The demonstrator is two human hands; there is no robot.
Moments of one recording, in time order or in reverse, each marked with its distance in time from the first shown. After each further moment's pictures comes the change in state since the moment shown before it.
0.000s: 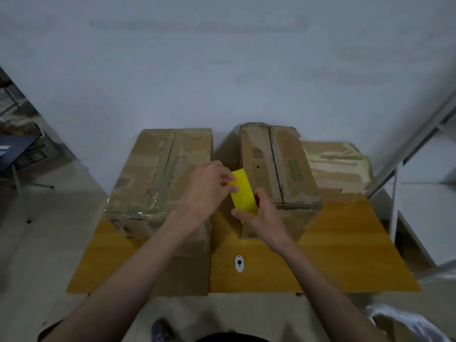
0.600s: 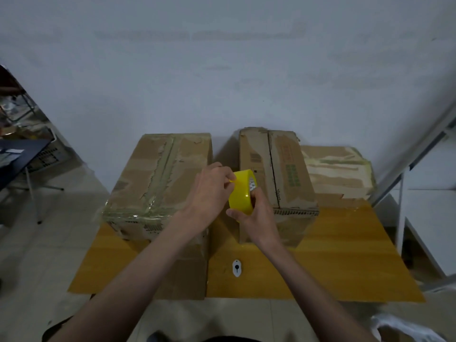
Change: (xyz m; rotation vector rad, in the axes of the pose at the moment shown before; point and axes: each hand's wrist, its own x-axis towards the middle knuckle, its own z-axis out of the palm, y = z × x) left_hand 0.005 0.024 0.014 0.131 0.050 0.003; right_hand 0.004 -0.008 -0.004 -0.103 0.161 -0.065
